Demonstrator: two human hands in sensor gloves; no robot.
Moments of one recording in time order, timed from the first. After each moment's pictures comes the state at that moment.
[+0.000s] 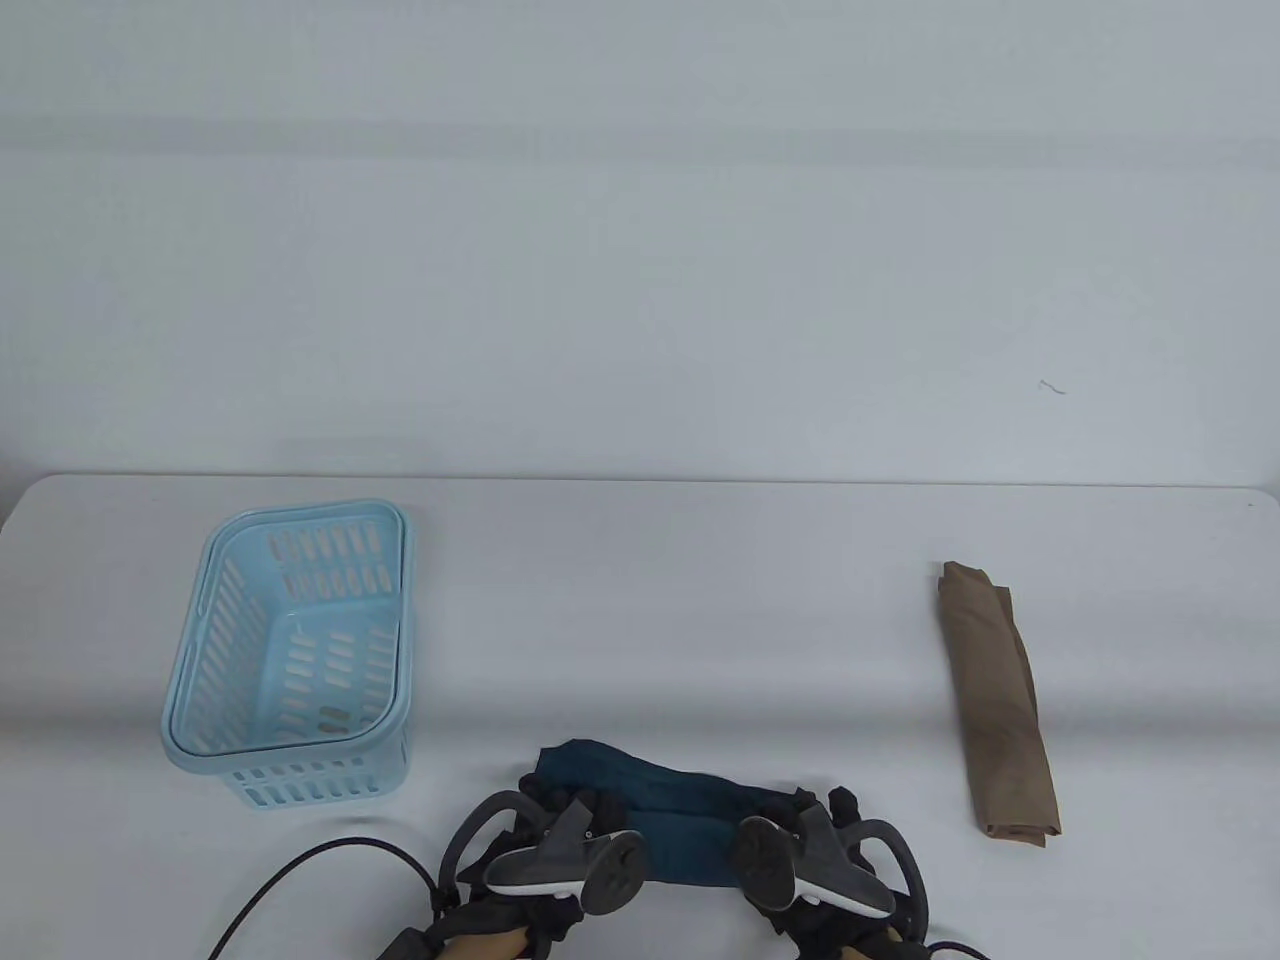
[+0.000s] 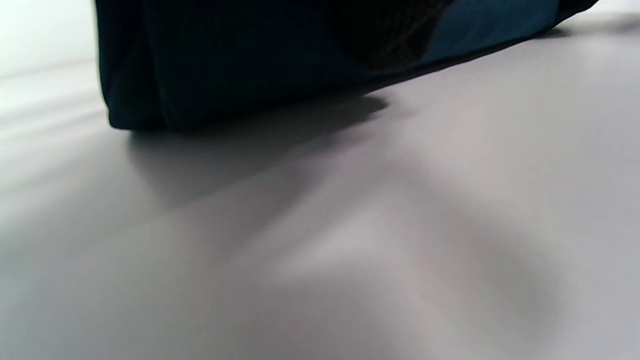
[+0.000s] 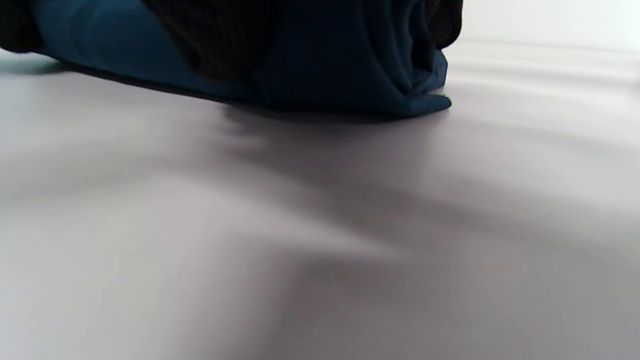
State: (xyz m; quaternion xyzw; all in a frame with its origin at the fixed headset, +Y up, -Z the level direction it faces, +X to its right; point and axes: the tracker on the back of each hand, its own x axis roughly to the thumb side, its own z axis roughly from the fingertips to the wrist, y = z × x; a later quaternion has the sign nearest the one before) left_hand -0.089 -0.768 -0.316 -0.12 -0.33 -0.10 0.93; right_hand 0.124 -0.768 -0.307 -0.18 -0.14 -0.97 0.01
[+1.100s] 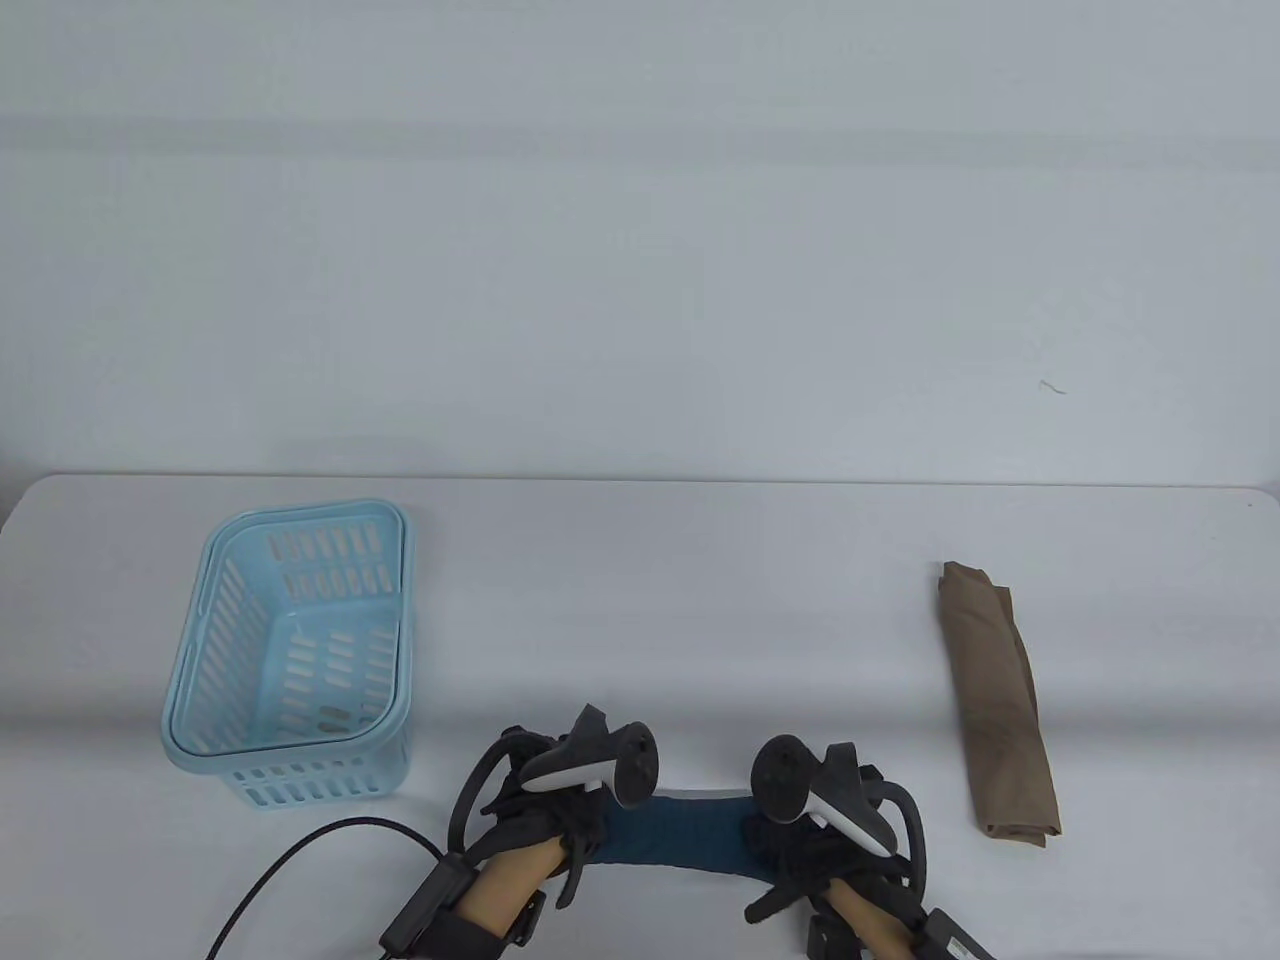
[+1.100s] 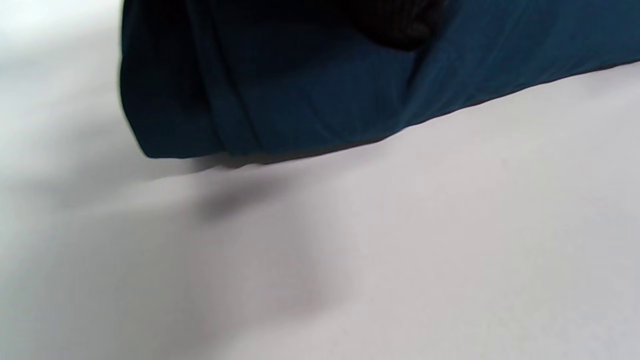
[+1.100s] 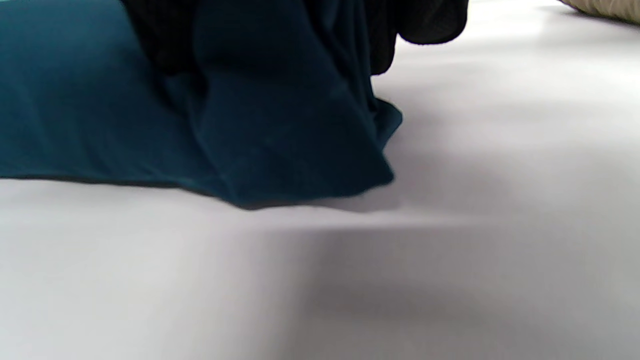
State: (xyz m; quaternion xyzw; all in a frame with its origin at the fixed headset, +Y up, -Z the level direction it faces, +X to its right) left_hand -0.077 -0.756 -0.379 -0.33 -0.18 -0.09 0.92; right_hand 0.139 -0.762 -0.354 -0.04 -0.18 -0.98 -0.07
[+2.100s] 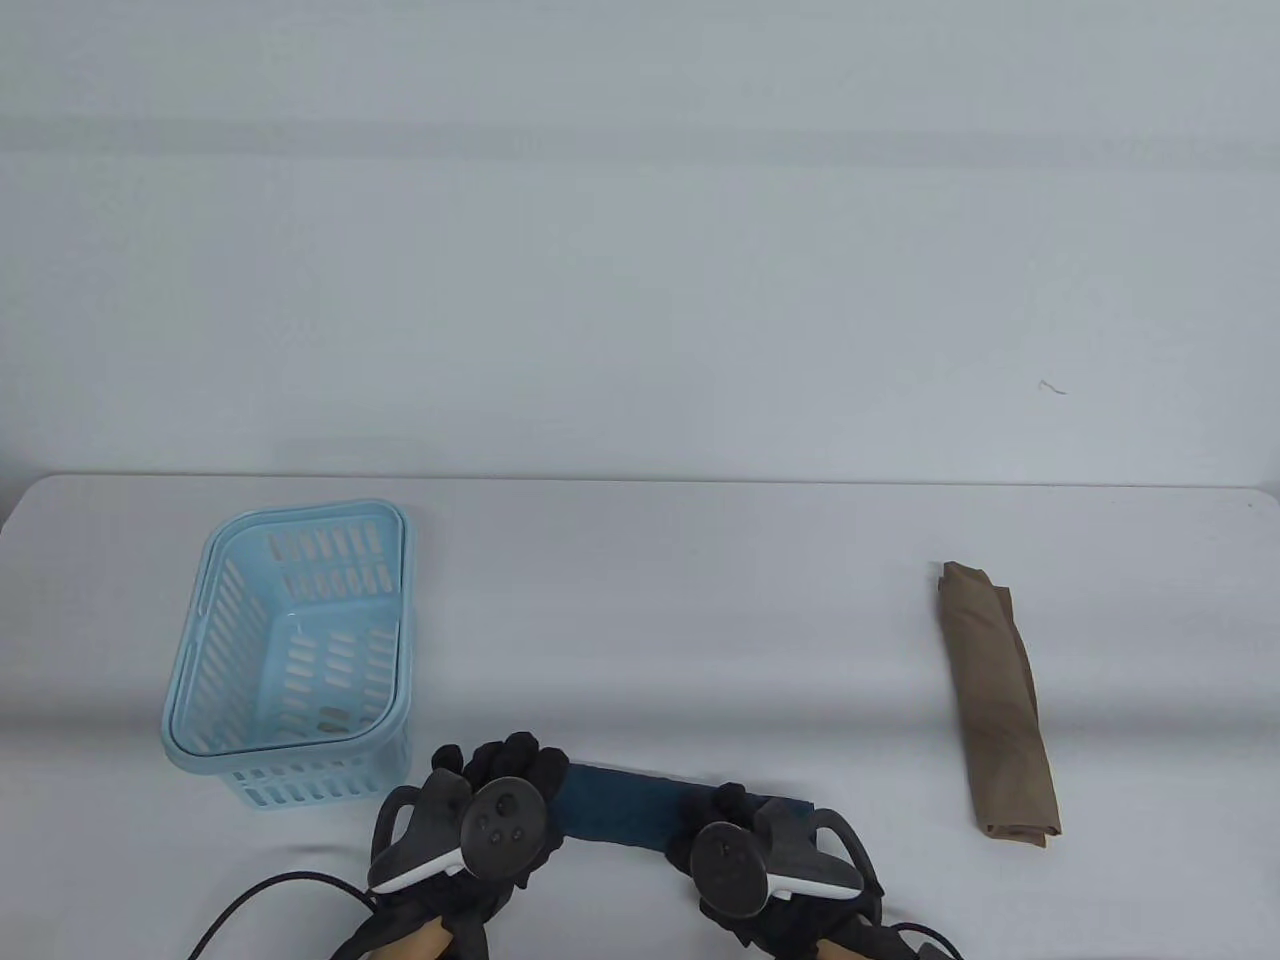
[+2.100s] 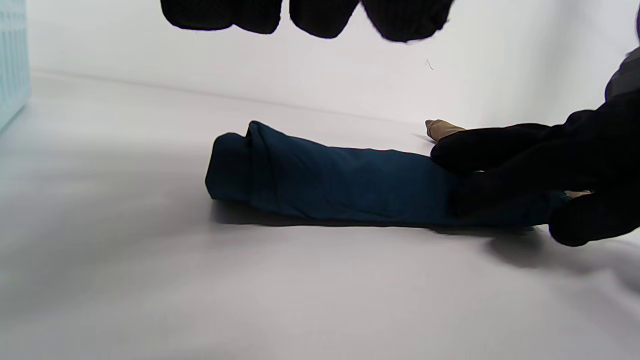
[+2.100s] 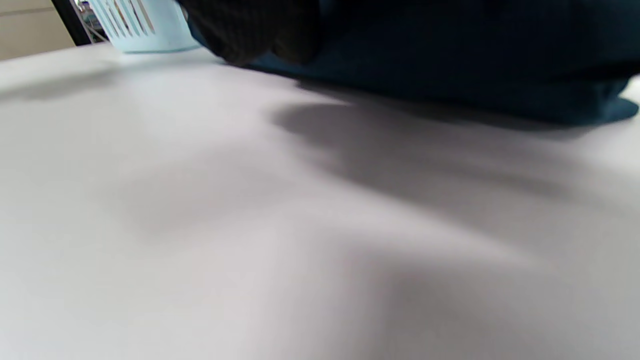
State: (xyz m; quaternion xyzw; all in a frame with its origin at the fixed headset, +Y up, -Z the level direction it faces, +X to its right) left_hand -0.157 -0.705 -0.305 -0.08 -0.24 0.09 0.96; right_hand 0.088 -0.765 -0.303 -0.30 -0.18 -0.94 0.00
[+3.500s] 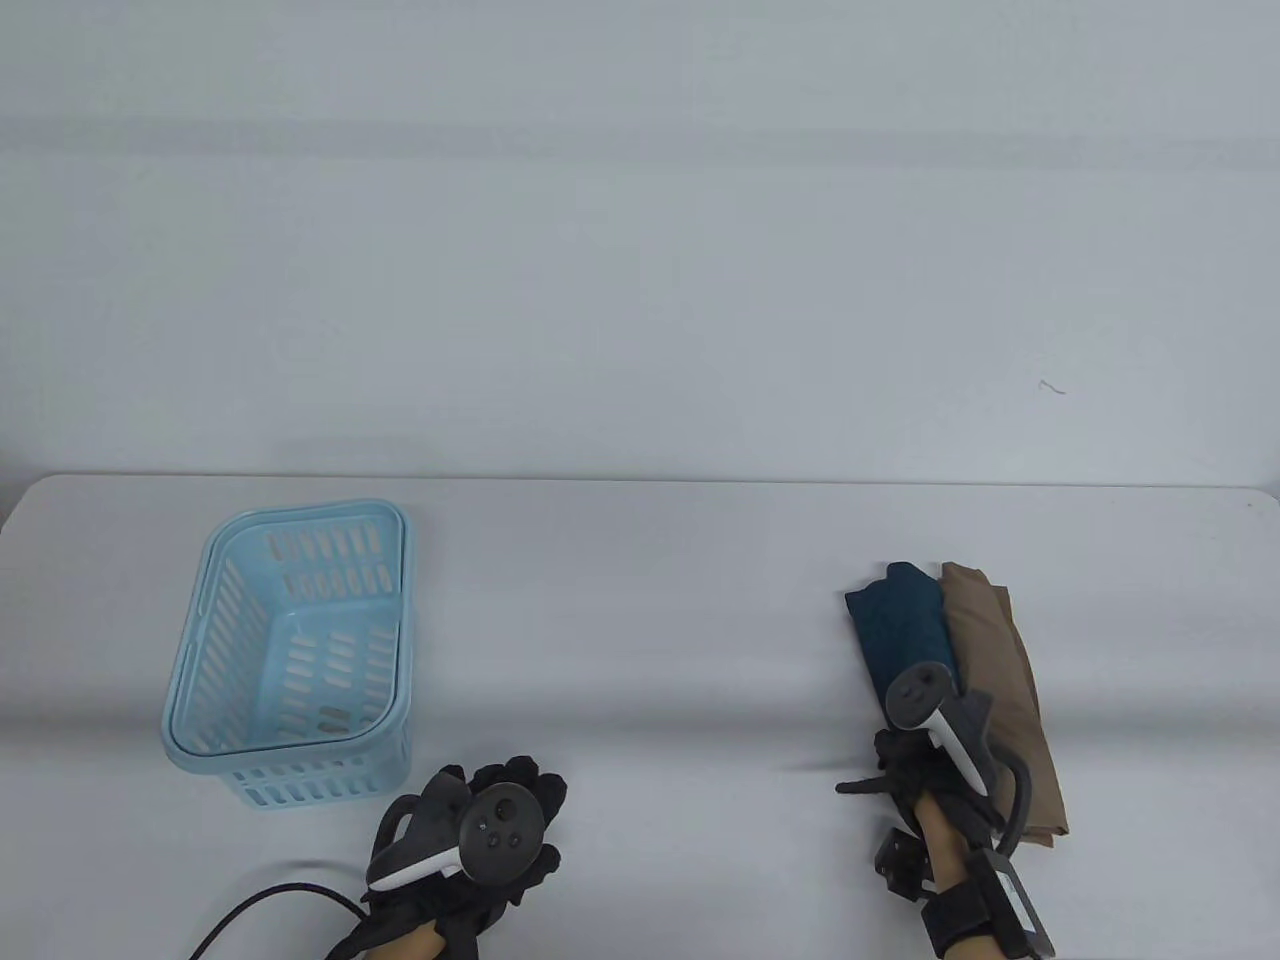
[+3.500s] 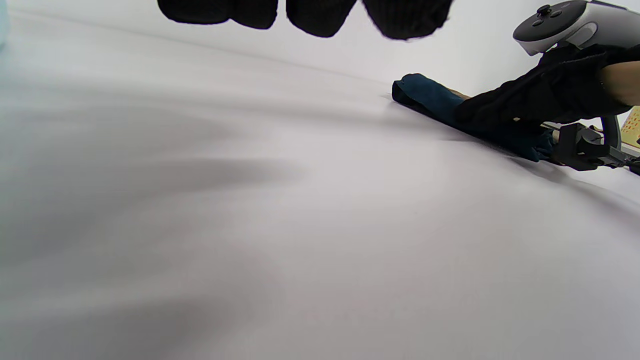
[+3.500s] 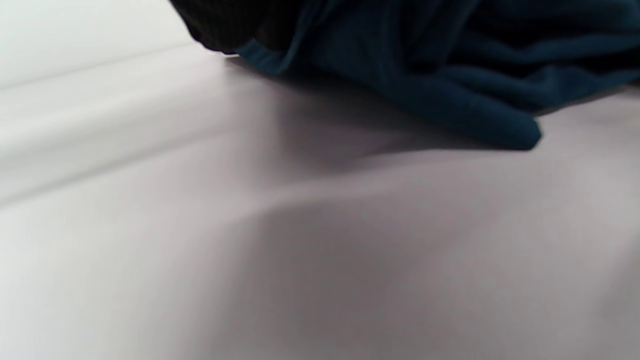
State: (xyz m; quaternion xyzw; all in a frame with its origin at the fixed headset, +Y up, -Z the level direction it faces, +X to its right) left_hand -0.158 -0.719 -0.305 -0.14 -0.26 0.09 0.95; right_hand 0.258 -0.774 -0.414 0.21 -0.15 -0.96 -0.14
